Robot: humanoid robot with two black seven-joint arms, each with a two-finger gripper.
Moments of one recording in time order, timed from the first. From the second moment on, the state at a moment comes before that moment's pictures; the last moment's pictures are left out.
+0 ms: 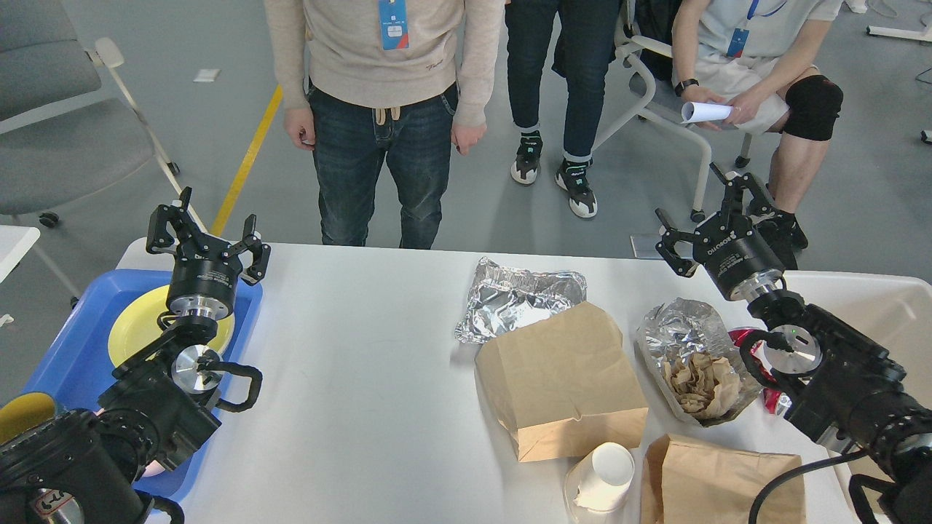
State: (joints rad) left arm -0.81 0.04 -0.60 -0.02 -0.32 -0.63 -0.59; right arm 0.75 -0.24 0.62 0.31 -0.02 0.66 0.42
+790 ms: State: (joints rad) left arm -0.81 0.04 -0.60 -0.02 -0.32 -0.63 -0.59; right arm 1.13 -0.36 -0.44 0.30 -0.10 0.40 0.37
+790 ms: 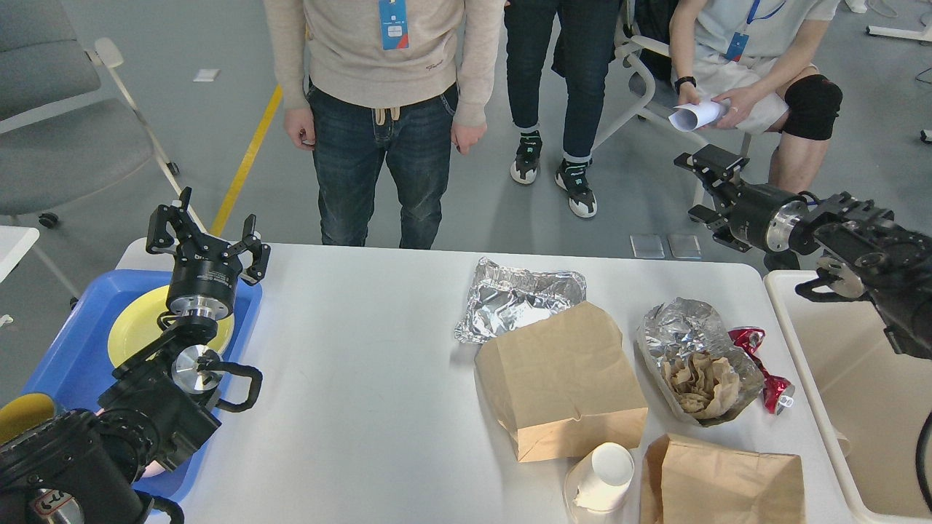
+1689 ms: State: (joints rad) left arm -0.81 0.04 -0.60 -0.02 -0.32 -0.63 -0.59; right arm 1.64 -0.13 -1.29 0.52 -0.11 0.93 0.08
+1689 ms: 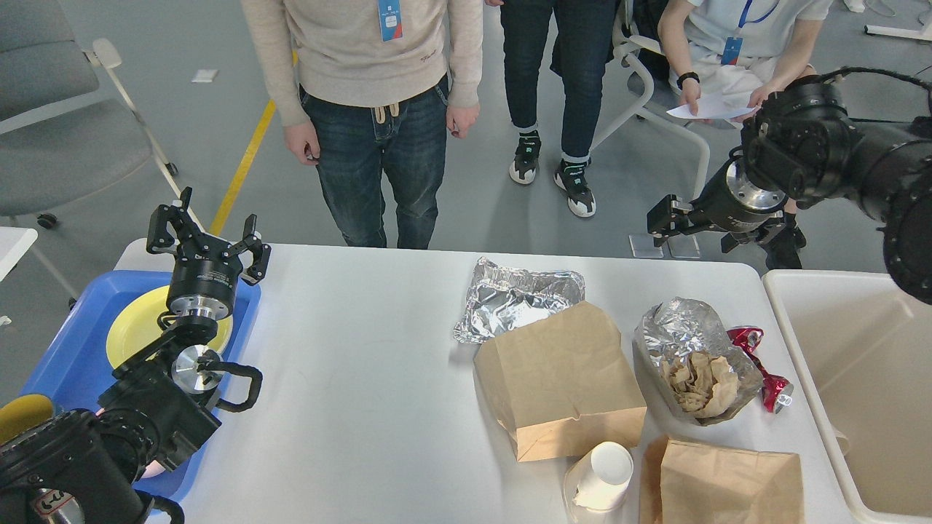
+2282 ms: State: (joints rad) left arm -0.81 0.04 -0.60 -0.02 -0.32 -0.63 -0.59; right arm 1.99 -0.03 -1.28 0.77 -0.21 0.96 0.08
